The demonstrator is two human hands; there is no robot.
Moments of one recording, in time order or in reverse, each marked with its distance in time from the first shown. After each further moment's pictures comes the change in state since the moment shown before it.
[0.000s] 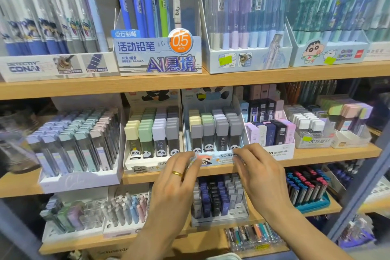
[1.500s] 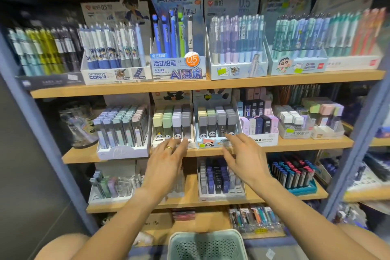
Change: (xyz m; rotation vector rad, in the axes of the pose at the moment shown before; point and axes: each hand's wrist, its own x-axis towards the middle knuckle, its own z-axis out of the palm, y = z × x) left_hand -0.014 -0.028 -0.054 0.145 -0.133 -0.022; right_hand 0.002 -0.035 -0.048 0.047 -0.317 0.071
